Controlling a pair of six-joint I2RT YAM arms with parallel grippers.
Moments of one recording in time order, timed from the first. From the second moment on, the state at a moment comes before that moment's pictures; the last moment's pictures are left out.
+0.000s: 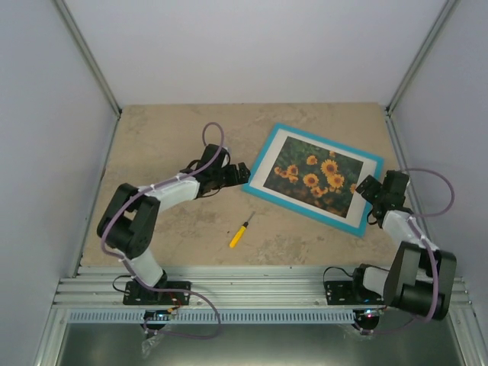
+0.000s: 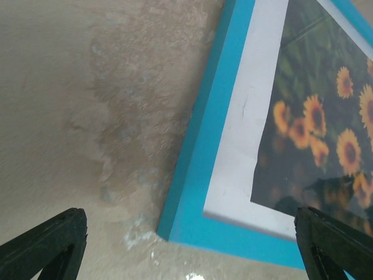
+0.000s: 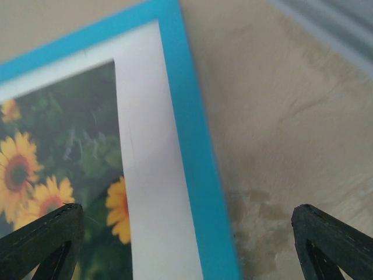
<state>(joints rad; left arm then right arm) -0.51 1.67 0.94 -0.05 0.16 -0.62 -0.26 1.17 0.49 -0.05 0.07 0.45</state>
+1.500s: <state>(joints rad) -0.41 1.66 0.74 0.12 0.23 -0.63 0.05 1.82 0.93 0.04 -0.18 0.32</state>
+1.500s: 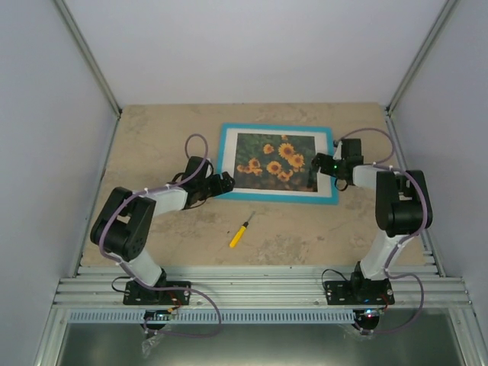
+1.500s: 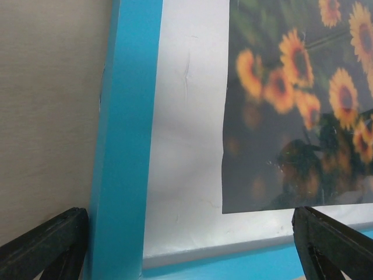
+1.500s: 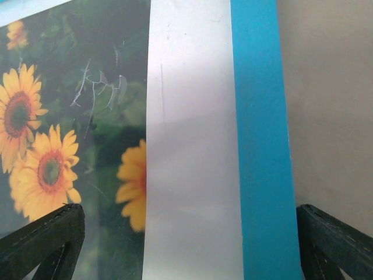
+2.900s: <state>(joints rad) -0.39 1.76 0.94 -0.15 -0.09 -0.48 0.45 1.55 0.82 -0.03 -0.11 0.10</state>
